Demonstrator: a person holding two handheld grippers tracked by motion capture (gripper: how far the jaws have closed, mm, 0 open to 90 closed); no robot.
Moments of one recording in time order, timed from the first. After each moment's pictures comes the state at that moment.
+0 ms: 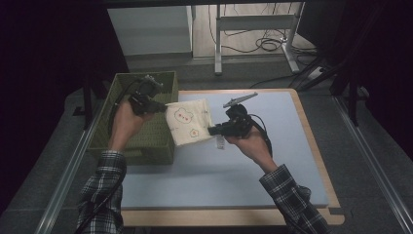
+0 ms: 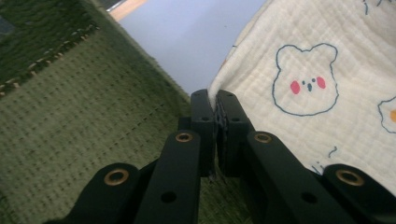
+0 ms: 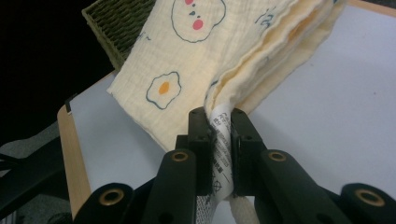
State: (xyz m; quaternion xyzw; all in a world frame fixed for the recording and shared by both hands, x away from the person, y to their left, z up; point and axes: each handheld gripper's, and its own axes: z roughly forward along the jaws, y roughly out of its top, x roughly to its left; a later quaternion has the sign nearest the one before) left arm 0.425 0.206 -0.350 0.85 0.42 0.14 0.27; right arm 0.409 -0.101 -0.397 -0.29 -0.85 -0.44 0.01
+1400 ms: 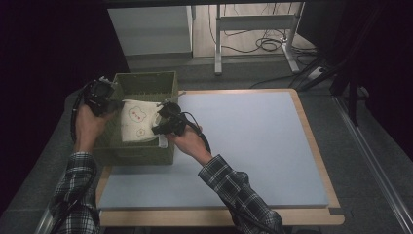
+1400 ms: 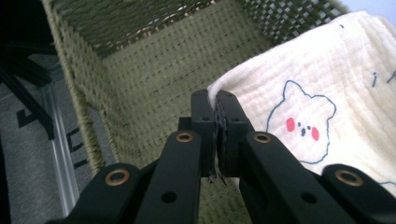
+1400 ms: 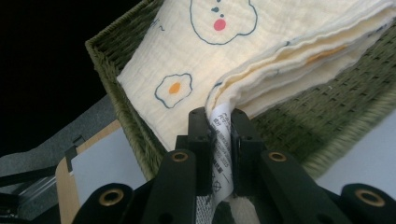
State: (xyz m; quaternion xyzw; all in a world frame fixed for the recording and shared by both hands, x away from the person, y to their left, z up) left arm 0.422 0.325 -0.375 0.79 0.52 0.22 0.24; right arm 0.417 0.080 -0.420 -0.29 -0.86 -0.41 0.02
